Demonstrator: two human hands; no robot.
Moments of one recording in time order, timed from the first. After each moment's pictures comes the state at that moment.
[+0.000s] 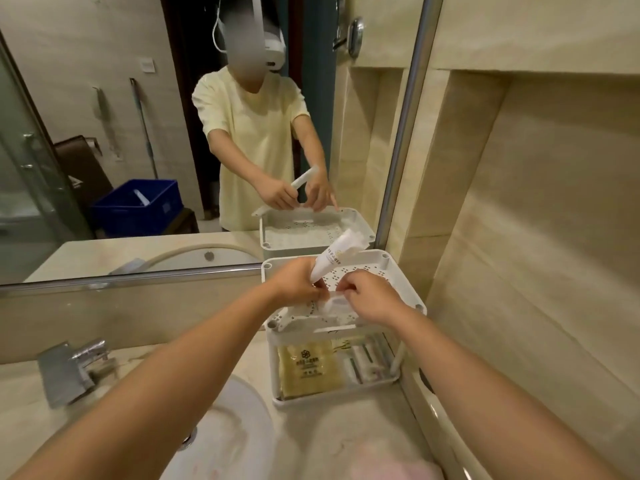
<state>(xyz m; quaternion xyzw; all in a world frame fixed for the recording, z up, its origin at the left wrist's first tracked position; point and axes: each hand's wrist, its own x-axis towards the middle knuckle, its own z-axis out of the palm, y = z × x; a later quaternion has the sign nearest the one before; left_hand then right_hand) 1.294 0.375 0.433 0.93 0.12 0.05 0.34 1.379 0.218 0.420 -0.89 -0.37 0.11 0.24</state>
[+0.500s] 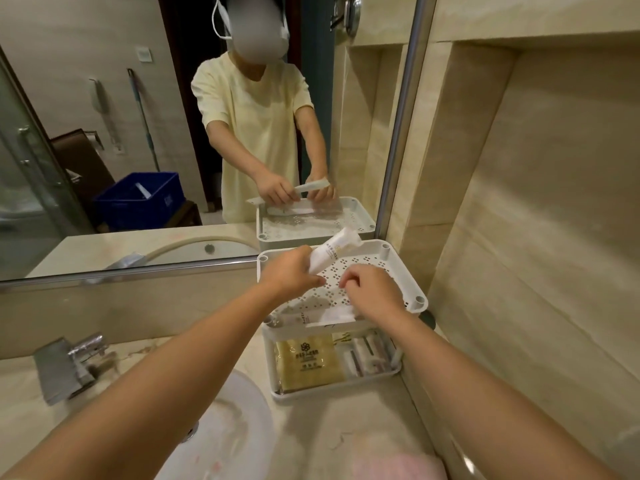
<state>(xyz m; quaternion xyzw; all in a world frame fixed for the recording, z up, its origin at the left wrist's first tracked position) 1.310 0.377 0.414 0.94 0.21 0.10 0.25 1.382 0.216 0.400 -0.89 -0.32 0.04 0.31</state>
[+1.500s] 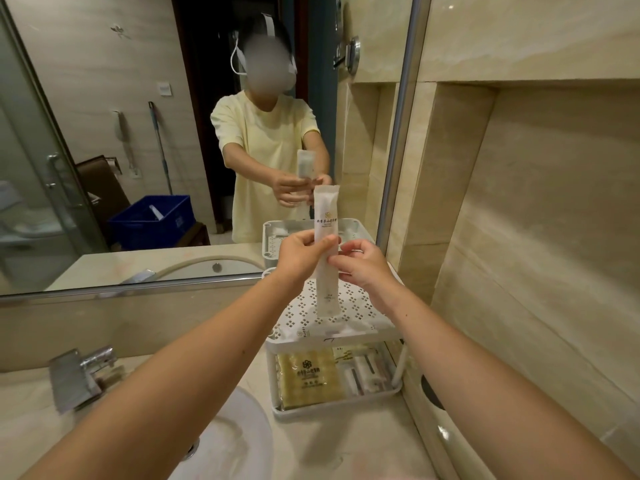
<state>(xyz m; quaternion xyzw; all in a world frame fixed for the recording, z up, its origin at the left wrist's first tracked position) 1.311 0.342 0.474 0.67 0.19 0.28 0.66 1.378 0.231 0.463 -0.69 -0.22 0.21 0.65</state>
